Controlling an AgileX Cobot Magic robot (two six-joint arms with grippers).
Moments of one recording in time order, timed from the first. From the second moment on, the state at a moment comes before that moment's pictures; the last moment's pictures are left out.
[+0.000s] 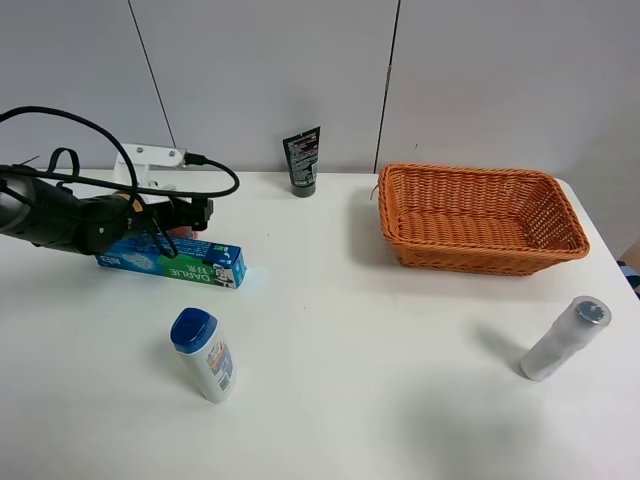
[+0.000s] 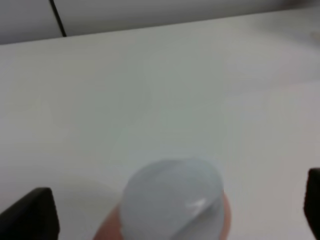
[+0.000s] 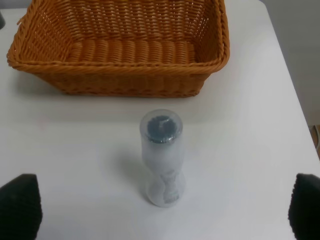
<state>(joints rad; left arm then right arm) -0.20 1.98 -0.85 -0.01 -0.50 -0.08 0.01 0.00 -0.50 0.01 1.06 0.01</state>
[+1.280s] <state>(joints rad) -0.64 1.78 -1.43 0.11 -0.26 -0.18 0.01 0.00 -0.50 0.01 1.06 0.01</state>
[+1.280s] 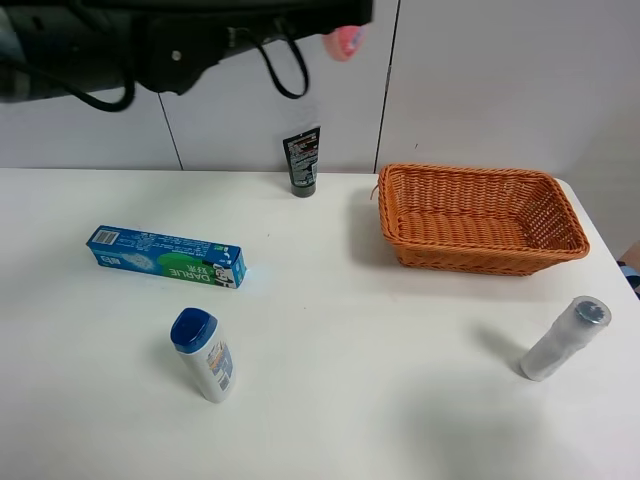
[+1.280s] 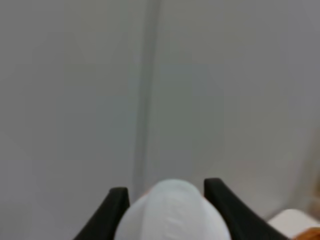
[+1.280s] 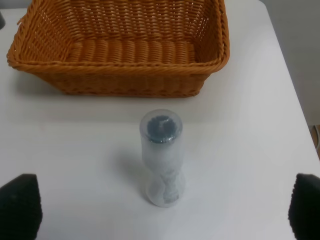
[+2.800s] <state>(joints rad) -0.75 1.99 -1.64 -0.08 -0.25 -0.07 0.01 0.00 -0.50 0.01 1.06 0.01</state>
